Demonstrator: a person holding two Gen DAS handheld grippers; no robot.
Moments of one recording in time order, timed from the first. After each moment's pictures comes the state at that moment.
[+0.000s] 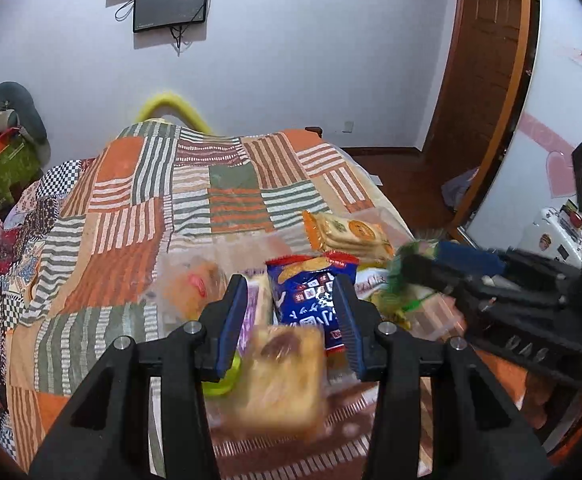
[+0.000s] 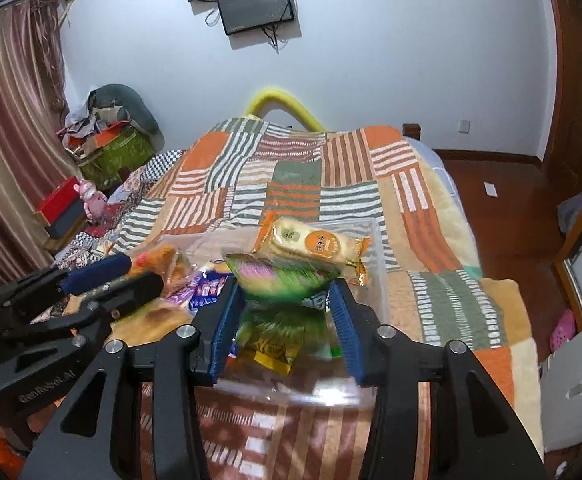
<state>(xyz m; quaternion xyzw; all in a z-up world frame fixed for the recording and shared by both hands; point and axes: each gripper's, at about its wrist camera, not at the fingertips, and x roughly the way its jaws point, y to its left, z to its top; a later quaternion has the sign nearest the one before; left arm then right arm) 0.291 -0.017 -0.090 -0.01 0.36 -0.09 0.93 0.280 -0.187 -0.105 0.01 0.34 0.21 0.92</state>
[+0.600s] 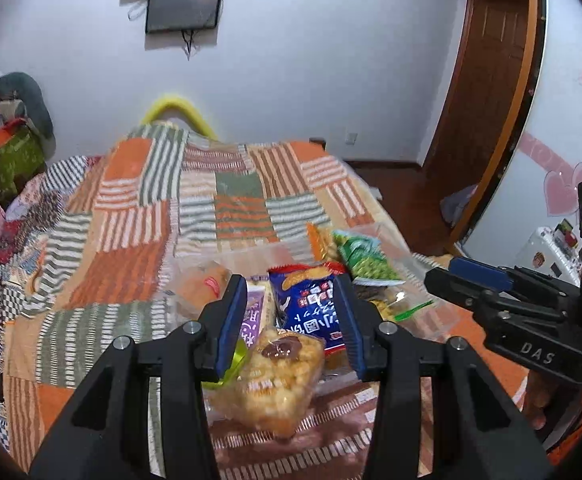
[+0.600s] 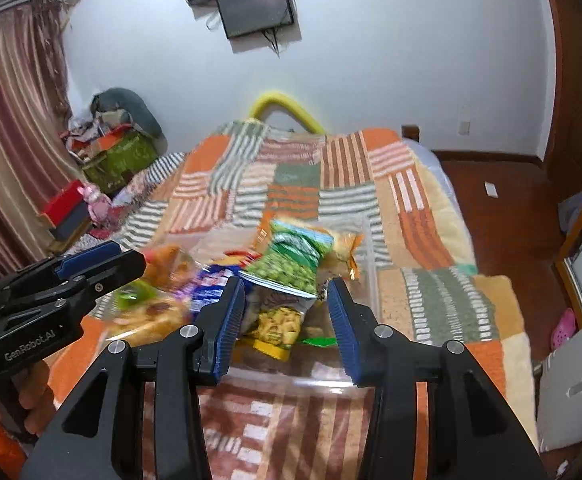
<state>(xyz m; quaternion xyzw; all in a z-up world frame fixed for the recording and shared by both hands) 0.268 -0.002 -0.069 -0.04 0.33 -0.08 0.94 0.249 -0.209 -0.080 0.02 0.32 0.22 0.92</state>
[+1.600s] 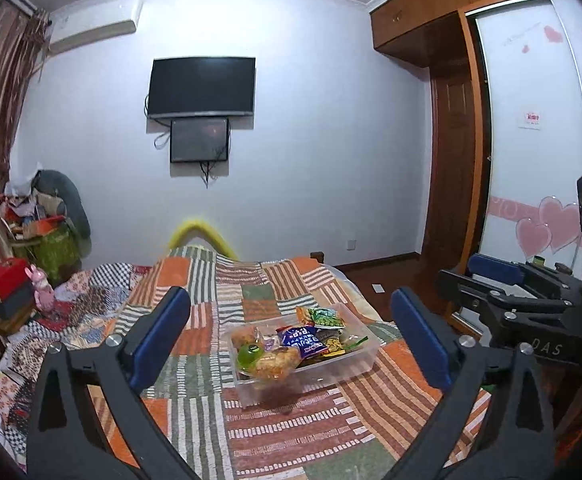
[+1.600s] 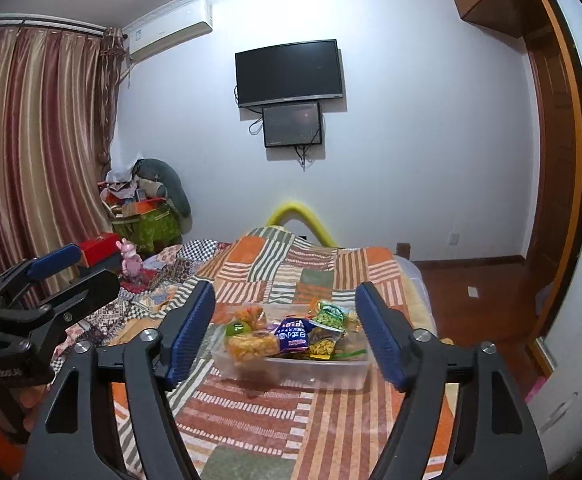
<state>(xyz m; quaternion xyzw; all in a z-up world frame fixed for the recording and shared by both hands) 0.044 -0.002 0.044 0.00 0.12 -0.06 0.99 0.076 -0.212 0.012 -0.01 0.12 0.22 0.97</state>
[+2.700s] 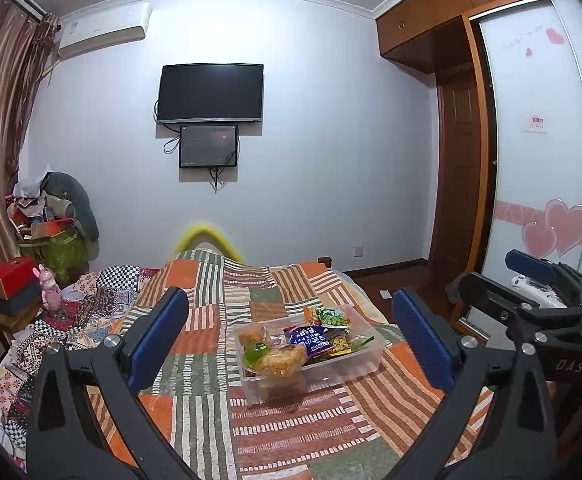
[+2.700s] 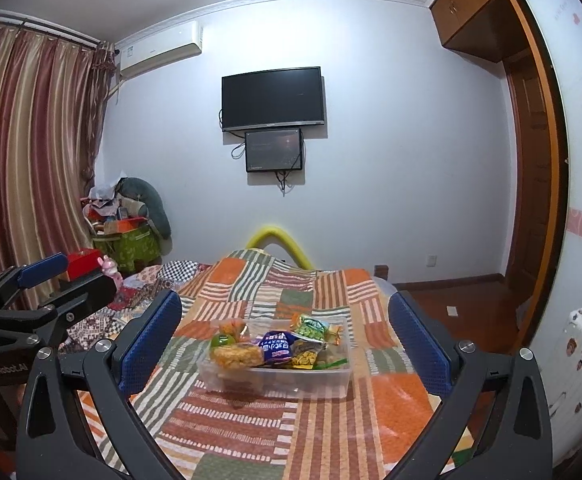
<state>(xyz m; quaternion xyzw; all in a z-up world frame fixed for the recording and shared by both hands) 0.033 -0.002 0.033 0.00 0.11 -0.04 0.99 0.046 -0.213 0.000 -0.01 0.07 0.18 0.98</state>
